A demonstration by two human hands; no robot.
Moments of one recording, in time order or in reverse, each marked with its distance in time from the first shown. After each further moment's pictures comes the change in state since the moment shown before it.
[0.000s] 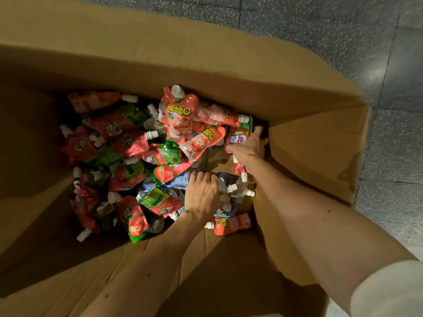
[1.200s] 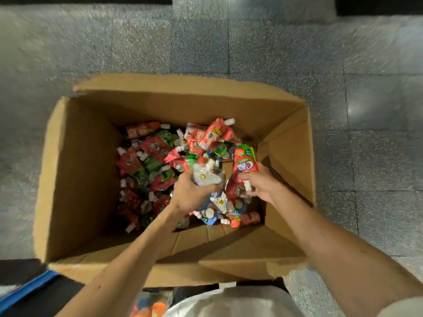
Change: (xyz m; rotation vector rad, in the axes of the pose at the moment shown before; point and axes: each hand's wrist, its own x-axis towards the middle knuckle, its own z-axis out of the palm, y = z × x) left_hand -0.123 -0.061 -0.106 -1.235 0.138 -0.112; right_hand -0.135 0.050 -0.032 0.623 -0.310 -0.005
